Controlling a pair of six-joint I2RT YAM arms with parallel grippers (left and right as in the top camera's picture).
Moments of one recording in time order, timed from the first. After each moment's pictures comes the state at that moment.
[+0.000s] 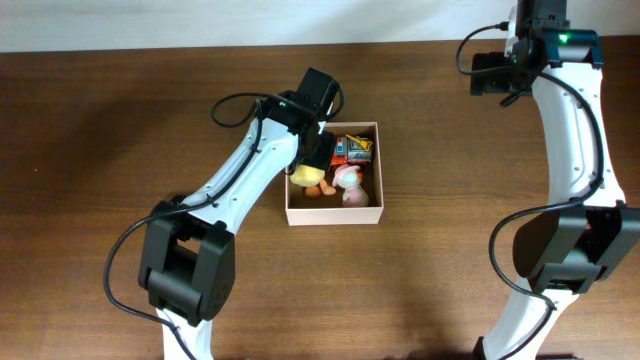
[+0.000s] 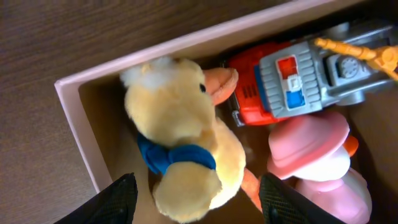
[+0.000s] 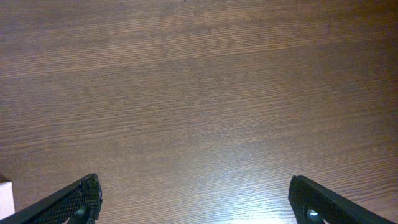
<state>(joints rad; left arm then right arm) -0.50 2.05 1.75 -0.94 -0.08 -0.17 -0.09 2.06 2.11 -1.12 0.16 -0.01</state>
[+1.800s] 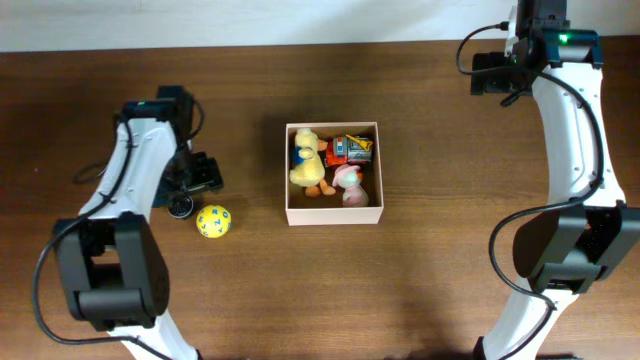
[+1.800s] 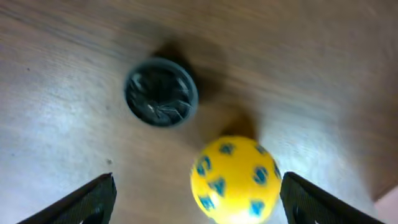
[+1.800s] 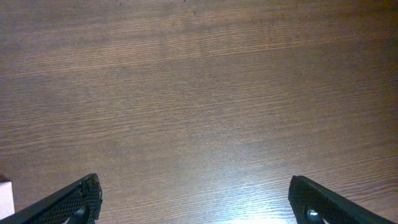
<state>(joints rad) 0.03 1.94 1.53 -1.22 -0.08 -0.33 -0.09 2.06 2.11 -1.12 0.16 -0.01</state>
